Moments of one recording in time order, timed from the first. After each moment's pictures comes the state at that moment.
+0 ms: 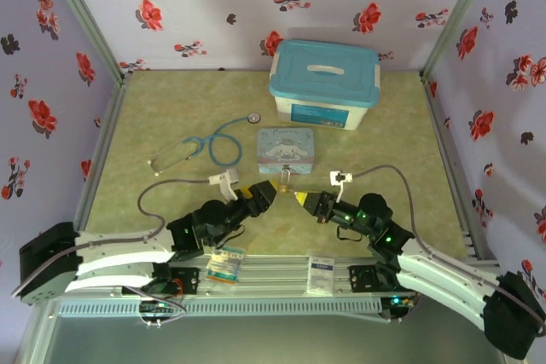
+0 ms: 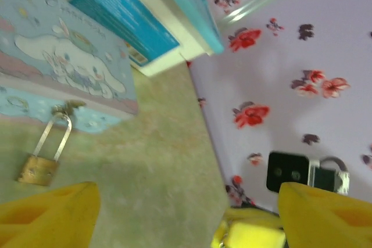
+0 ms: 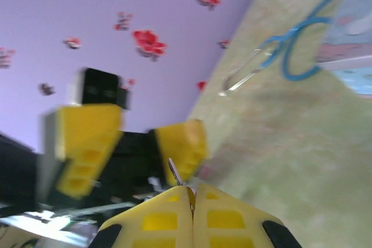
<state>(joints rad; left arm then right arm) -1.22 1.02 0.42 0.44 -0.49 -1.07 0.77 0.64 0.14 0.36 -0.28 0.88</state>
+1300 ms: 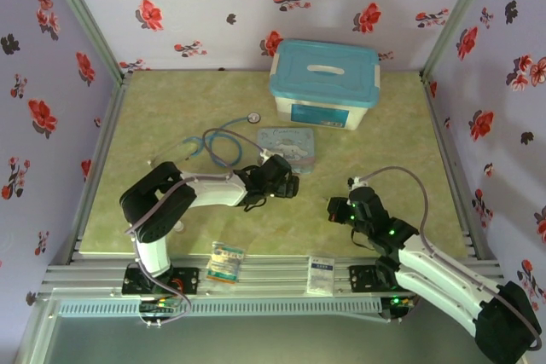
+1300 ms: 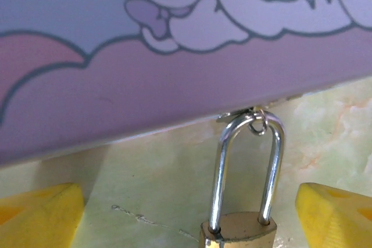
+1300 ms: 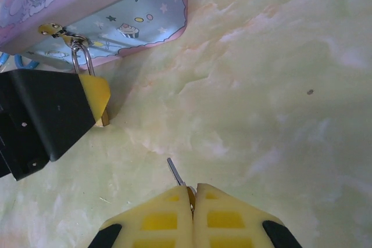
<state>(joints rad) -0.96 1.83 0.96 -0.04 -0.22 -0.67 0.65 0.67 0.20 -0.21 0.01 0.78</state>
